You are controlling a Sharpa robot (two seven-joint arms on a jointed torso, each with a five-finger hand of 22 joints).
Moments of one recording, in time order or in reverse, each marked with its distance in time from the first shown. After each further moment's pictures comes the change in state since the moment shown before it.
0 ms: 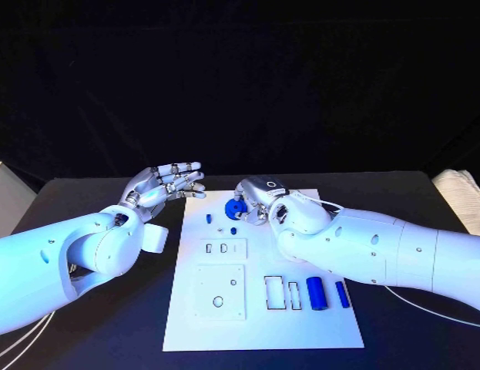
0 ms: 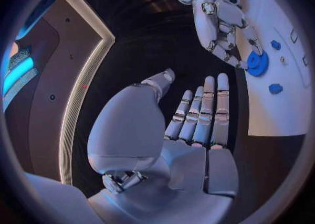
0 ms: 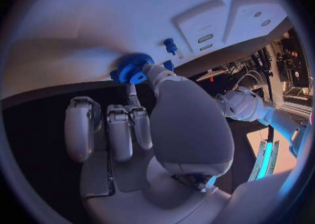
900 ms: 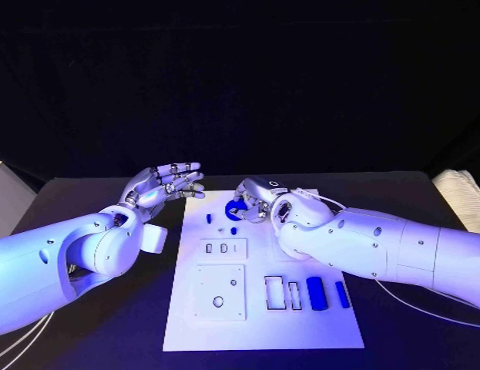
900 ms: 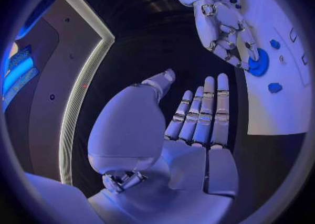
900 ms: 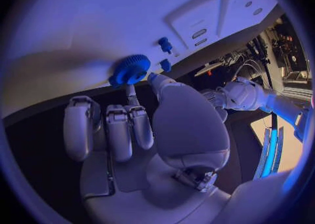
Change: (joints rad) left arm 0.000 -0.002 0.000 0.001 0.000 0.000 -0.002; left_hand 0.004 0.004 0.000 0.000 0.000 -0.007 0.000 -0.004 -0.002 -0.004 -0.004 -0.004 0.000 -0.007 0.000 0.000 0.001 0.000 -0.007 0.000 0.000 0.002; right arm 0.005 -0.006 0.004 -0.018 0.141 0.026 0.074; right_hand -0.122 0.090 -0.063 0.055 0.103 0.031 -0.003 -0.026 -0.027 0.000 0.007 -0.003 0.001 0.000 0.007 0.000 0.000 0.000 0.000 0.014 -0.011 0.001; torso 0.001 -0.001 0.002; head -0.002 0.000
